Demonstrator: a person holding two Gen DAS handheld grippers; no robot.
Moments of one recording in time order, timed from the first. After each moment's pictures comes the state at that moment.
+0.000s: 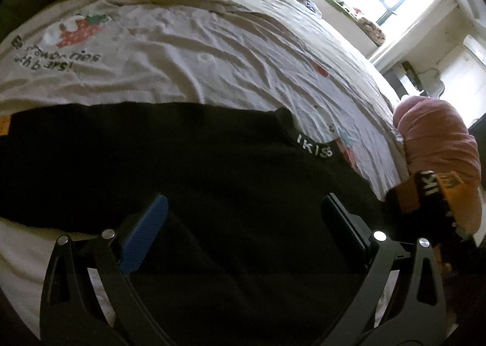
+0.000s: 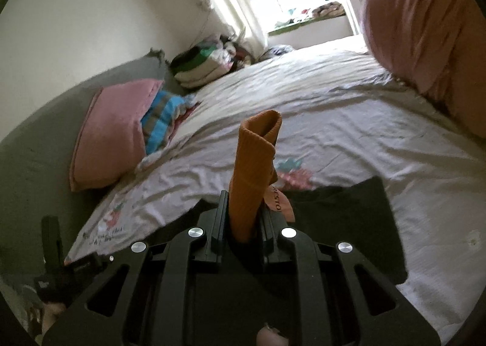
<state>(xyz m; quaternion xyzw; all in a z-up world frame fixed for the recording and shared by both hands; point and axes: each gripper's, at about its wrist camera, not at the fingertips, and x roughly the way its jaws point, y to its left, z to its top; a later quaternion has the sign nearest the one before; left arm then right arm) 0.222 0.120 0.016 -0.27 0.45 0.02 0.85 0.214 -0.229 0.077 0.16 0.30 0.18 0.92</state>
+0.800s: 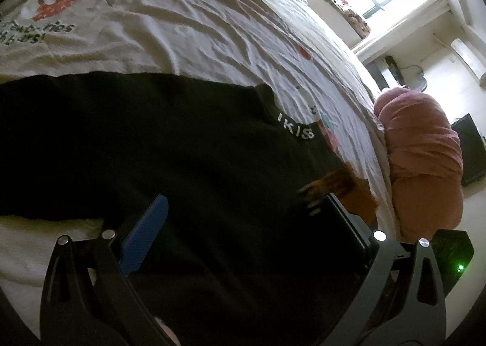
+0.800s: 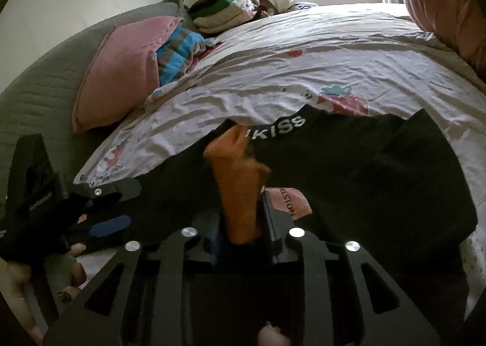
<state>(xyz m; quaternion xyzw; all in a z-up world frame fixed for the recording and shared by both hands) 0.230 0.109 -0.005 -0.31 0.46 -0.04 0.83 0.210 -0.148 0.004 0.11 0.39 0.23 0.88</state>
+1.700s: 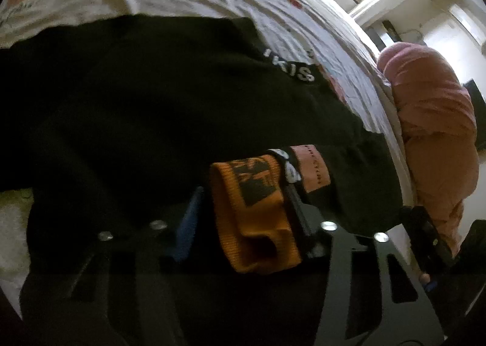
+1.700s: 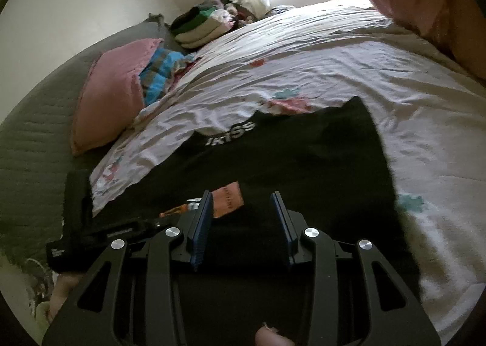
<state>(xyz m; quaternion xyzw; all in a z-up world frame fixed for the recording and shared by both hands) 0.236 0.050 -0.048 -0.26 0.51 -0.07 0.82 0.184 -0.240 0.015 0.16 0.38 0.19 0.89</state>
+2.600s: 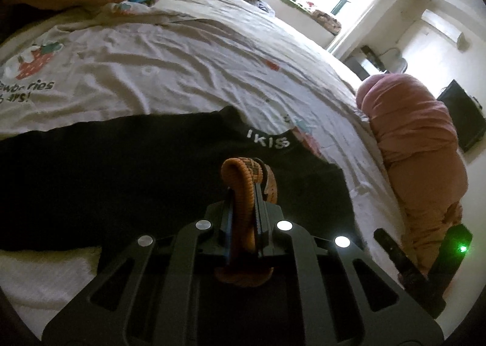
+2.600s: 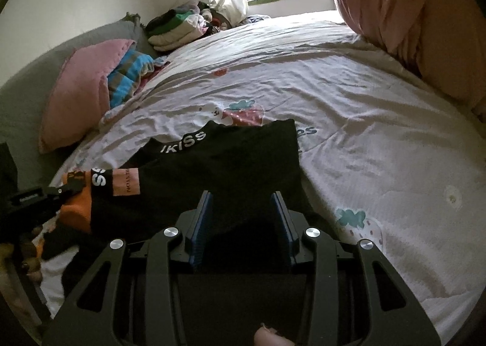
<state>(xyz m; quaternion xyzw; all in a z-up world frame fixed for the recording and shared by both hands) 0.222 0.084 0.025 -0.23 0.41 -0.06 0.88 0.187 -0.260 0.016 0.10 0.38 0.12 0.91</state>
